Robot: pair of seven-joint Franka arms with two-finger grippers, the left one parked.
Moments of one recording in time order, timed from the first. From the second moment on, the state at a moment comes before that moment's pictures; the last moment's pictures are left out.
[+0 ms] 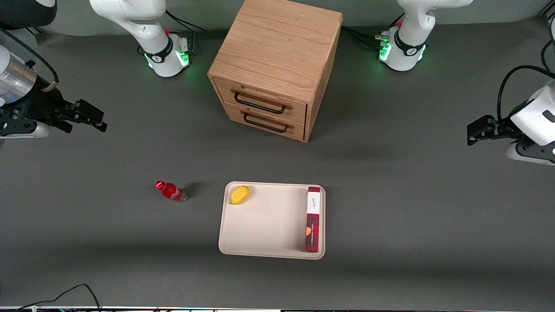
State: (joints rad) arm -0.07 -0.04 0.16 -1.64 0.06 1.64 0.12
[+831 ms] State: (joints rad) arm -0.06 0.00 0.17 -1.65 0.06 1.63 0.10
